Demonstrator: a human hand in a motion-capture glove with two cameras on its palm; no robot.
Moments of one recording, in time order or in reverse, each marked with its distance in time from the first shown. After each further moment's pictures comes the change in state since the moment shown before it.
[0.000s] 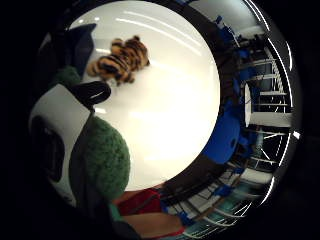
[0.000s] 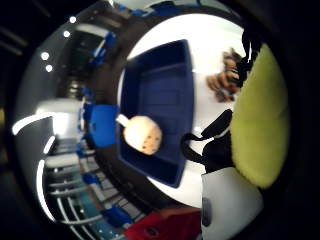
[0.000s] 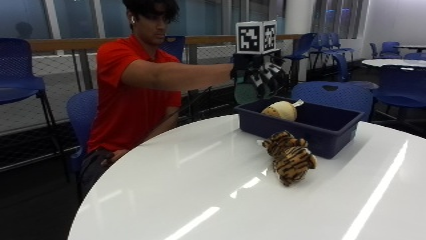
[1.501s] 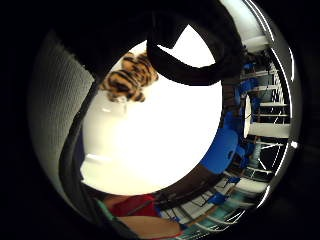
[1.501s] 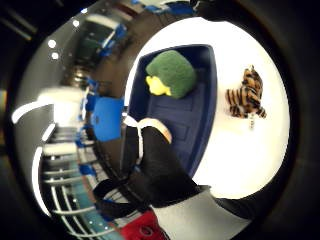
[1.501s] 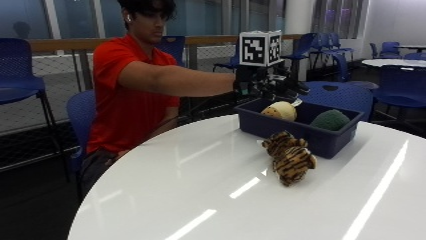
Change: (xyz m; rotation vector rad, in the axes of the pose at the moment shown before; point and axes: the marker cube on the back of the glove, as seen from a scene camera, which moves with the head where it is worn) arm 0.027 -0.029 0.020 -0.021 0.003 -0.038
